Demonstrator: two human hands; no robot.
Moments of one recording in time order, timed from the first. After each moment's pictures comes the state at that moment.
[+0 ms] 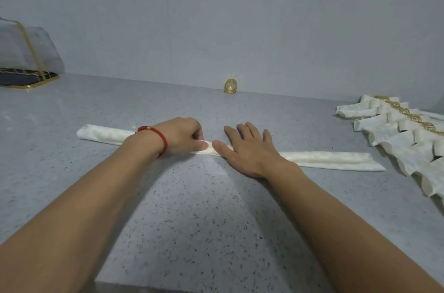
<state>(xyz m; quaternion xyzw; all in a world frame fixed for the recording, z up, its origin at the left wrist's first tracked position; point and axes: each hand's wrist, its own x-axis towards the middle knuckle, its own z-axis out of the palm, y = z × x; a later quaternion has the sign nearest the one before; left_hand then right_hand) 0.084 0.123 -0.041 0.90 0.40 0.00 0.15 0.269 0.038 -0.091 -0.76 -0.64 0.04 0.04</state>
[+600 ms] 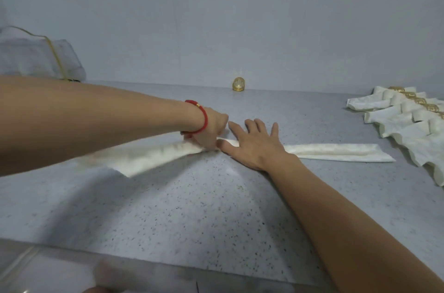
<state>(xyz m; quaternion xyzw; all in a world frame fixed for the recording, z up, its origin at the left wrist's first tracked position) 0.125 0.081 0.007 0.89 0.41 -0.21 -0.02 0.266 0.038 -0.094 -0.77 -0.64 0.02 0.04</state>
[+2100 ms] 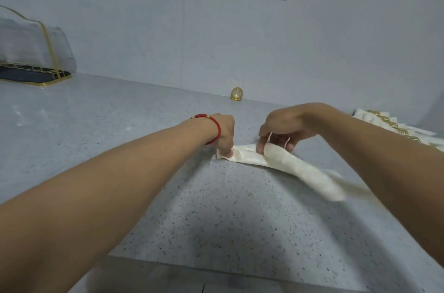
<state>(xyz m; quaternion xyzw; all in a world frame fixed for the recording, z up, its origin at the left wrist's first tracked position) 0.123 0.113 -0.019 0.92 0.38 -0.06 0.12 0.284 0.029 0.028 -0.78 -0.51 0.35 0.00</state>
